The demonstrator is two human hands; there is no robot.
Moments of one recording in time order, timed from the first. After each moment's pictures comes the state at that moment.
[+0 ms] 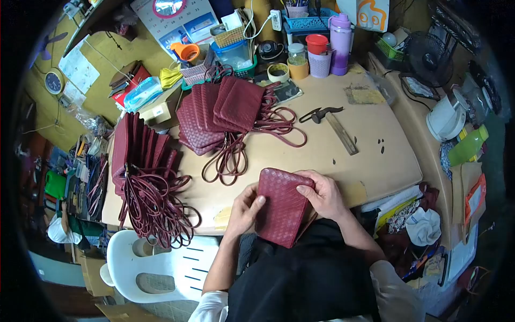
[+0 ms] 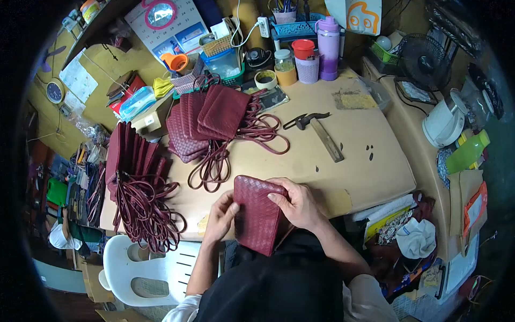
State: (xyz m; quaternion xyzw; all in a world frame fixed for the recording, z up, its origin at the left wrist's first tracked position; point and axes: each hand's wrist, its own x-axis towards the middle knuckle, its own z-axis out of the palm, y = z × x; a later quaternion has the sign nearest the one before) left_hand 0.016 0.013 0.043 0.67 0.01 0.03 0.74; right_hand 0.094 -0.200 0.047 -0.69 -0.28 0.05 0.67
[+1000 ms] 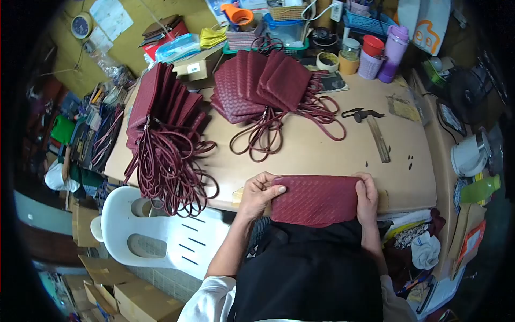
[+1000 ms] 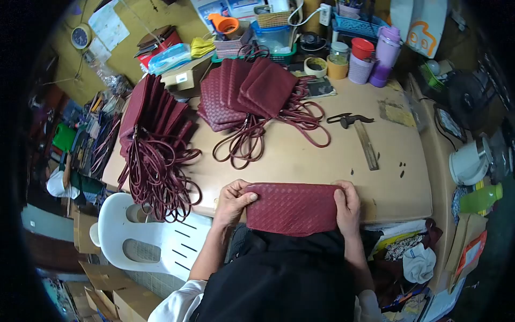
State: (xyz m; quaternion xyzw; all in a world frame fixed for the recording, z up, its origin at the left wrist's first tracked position) left_hand -0.006 0.036 0.033 0.55 0.11 0.06 0.82; right_hand 0.089 -0.228 0.008 -0.73 -0.14 -0.02 0.67
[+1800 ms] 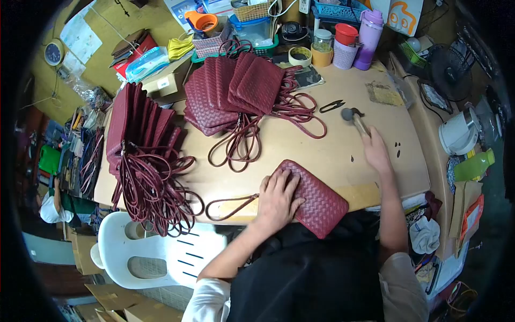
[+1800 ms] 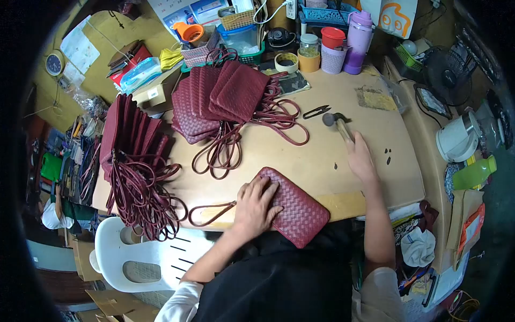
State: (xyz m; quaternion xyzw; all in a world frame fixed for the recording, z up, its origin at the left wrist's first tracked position) left_hand 0.031 -0.012 0.023 0.98 -0.09 0.10 0.18; right_hand 0.227 -0.279 -0.003 -0.92 -0.12 -0.12 0.35
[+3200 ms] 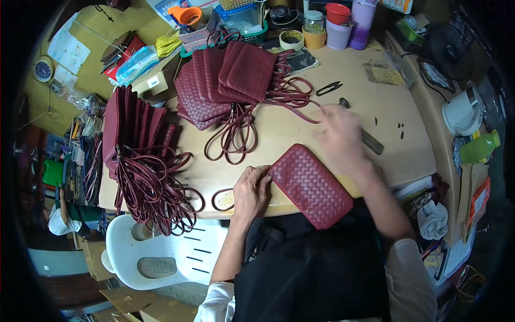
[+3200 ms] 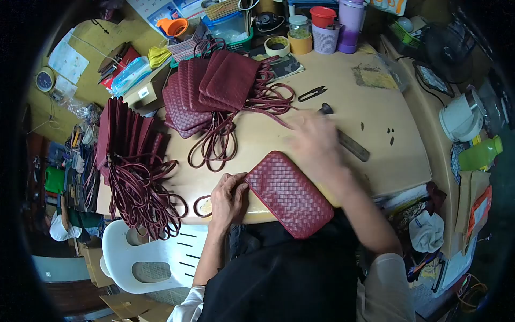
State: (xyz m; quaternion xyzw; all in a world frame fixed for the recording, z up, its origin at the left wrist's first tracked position) left_hand 0.021 0.027 0.022 0.91 0.04 0.18 0.36; right_hand 0.165 -0.178 0.058 -0.86 -0.36 -0.26 0.26
